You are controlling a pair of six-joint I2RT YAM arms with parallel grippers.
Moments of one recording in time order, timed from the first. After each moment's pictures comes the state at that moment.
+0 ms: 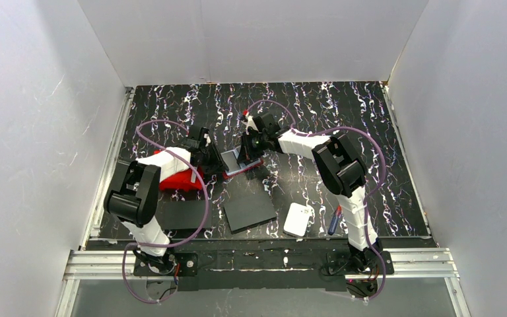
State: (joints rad) left arm -0.32 1.71 0.93 -0.25 0.22 -0.72; right arm 0.68 2.21 1.54 -0.15 -0.47 0.40
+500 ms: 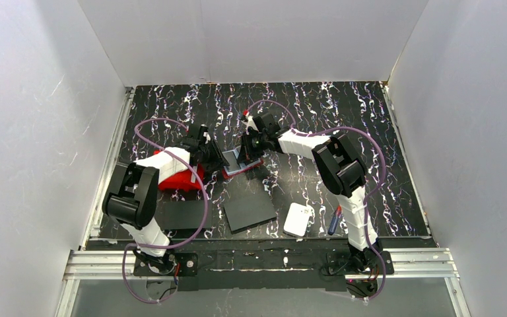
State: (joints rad) left arm -0.32 1.69 0.93 -0.22 0.22 -0.74; right arm 0.68 2.21 1.54 -0.15 -0.47 0.41
